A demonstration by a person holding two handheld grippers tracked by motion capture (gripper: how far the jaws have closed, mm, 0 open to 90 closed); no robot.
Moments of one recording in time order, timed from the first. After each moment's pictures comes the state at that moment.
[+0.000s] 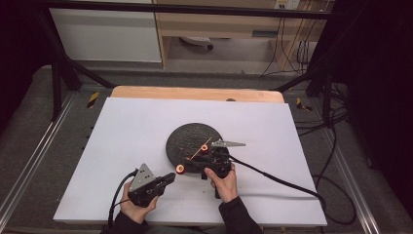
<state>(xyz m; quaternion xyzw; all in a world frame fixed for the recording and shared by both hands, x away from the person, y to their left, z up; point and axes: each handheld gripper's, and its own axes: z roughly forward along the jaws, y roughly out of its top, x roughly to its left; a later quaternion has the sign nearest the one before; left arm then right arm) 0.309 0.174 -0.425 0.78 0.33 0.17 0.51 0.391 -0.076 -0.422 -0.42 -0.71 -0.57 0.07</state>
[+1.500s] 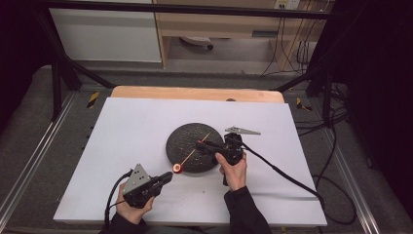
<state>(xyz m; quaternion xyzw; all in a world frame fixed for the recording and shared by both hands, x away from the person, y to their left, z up) 0.302 0.182 -0.416 0.76 0.32 0.18 0.53 0.409 -0.106 -0.383 -0.44 -0.68 -0.59 0.03</state>
